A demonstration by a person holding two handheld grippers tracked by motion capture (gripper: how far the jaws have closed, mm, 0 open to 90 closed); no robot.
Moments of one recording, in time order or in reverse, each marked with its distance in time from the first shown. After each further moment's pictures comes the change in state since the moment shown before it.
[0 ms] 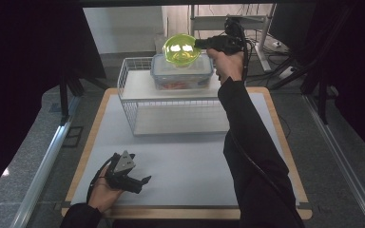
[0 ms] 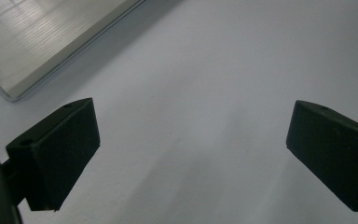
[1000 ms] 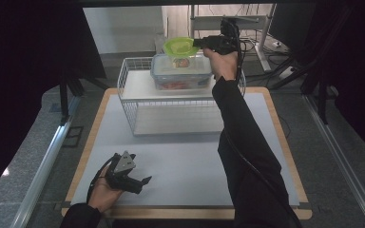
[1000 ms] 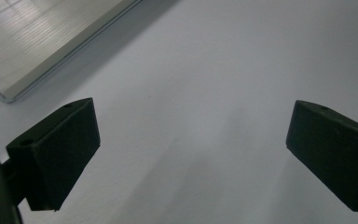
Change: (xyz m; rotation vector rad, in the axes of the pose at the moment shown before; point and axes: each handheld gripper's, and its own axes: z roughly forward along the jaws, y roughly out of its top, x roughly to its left) left arm 0.000 0.000 0.000 0.001 -0.008 0.004; right arm -0.002 0.000 0.015 -0.039 -0.110 -0.026
